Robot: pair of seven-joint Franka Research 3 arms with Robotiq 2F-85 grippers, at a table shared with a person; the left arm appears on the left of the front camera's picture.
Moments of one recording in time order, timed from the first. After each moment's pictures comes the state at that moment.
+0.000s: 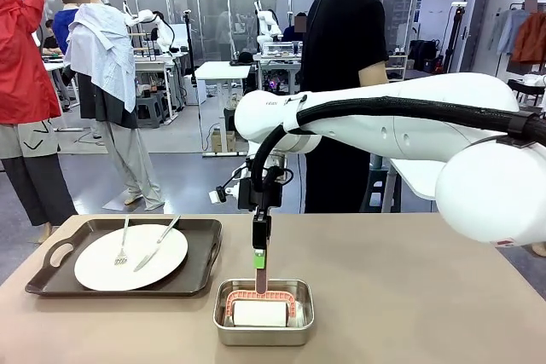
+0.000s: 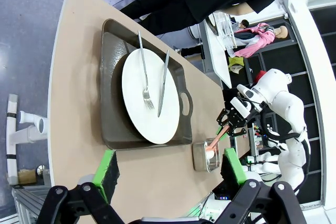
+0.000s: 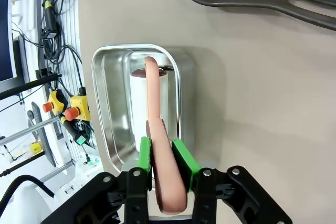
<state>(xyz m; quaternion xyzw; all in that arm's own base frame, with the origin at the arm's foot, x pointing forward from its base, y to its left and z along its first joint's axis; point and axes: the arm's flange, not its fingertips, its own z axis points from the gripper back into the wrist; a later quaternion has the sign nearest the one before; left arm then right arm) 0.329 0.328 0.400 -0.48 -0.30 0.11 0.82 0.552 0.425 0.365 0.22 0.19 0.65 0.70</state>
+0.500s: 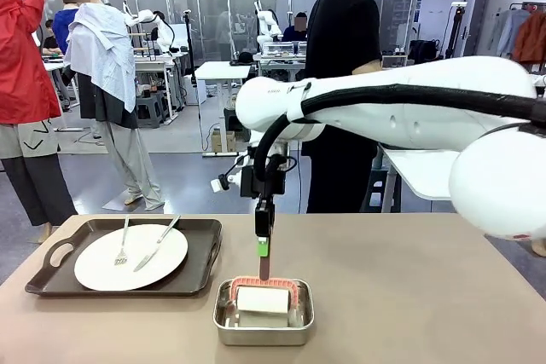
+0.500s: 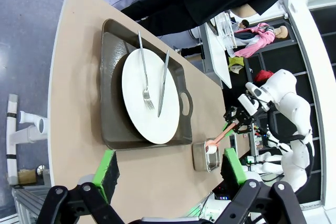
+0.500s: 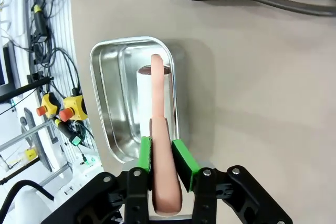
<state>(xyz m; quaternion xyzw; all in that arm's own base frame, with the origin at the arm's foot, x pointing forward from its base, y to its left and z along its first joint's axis) 0.330 0.328 0.400 -0.48 -0.30 0.11 0.82 0.552 0.416 0.401 0.19 0.17 0.64 0.73</state>
